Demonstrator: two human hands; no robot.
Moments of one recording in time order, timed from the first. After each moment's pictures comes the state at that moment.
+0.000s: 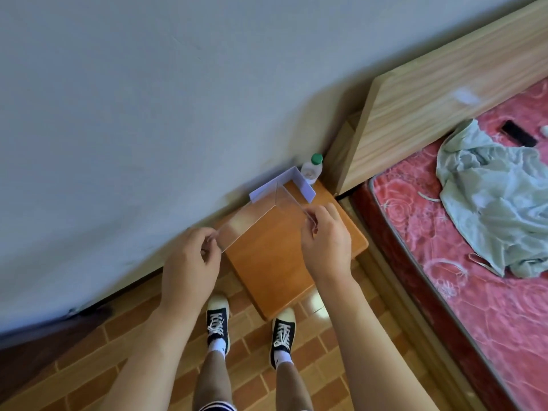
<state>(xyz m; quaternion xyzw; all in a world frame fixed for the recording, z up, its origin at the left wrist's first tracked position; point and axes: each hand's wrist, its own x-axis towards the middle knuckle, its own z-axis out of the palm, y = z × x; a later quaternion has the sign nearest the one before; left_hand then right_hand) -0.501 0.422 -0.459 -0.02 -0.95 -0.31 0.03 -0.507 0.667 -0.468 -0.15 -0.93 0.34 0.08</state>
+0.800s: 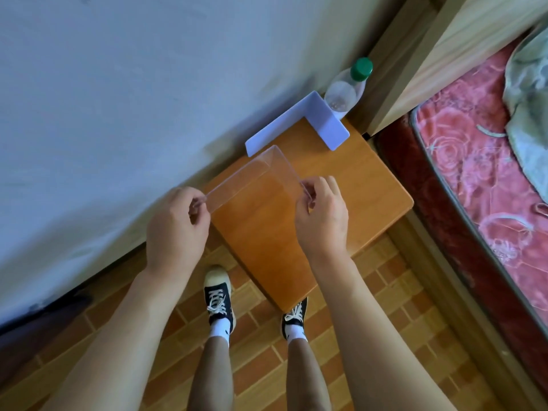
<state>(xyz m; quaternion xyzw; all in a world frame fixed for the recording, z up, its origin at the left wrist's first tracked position) -0.571 0.384 -0.663 -0.05 -0.96 -0.27 -0.03 -0.538 0.618 -0.673 -0.23 -0.91 0.34 0.03</state>
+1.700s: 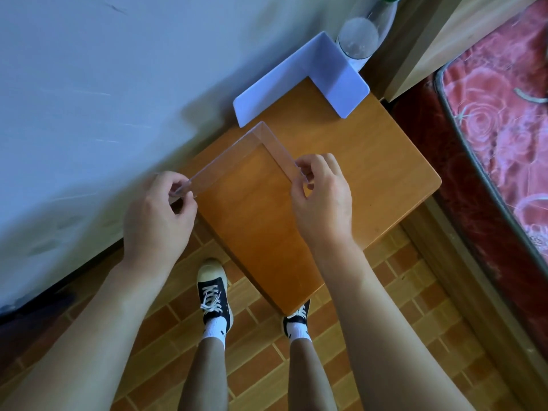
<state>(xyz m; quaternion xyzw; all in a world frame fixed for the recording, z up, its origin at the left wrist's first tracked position) -0.564 0.374 -0.739 -0.04 -0.96 -0.28 -0.04 -0.531 0.617 -0.738 -0.19 -0.92 0.35 0.06</state>
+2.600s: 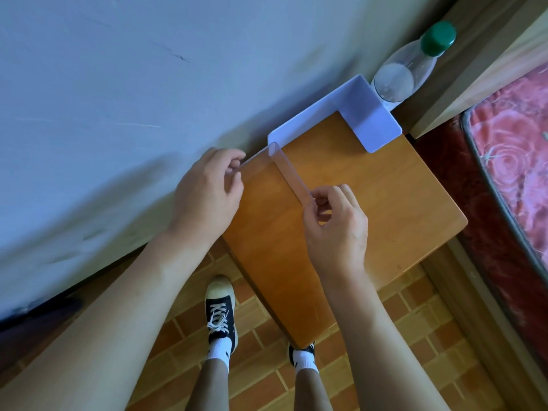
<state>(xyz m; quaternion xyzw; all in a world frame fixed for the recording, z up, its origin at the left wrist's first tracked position) -0.635 0.405 -0.732 -0.10 -0.94 -0.31 -0.04 -0.546 0.597 -0.741 -0.20 -0.89 0.39 0.07</state>
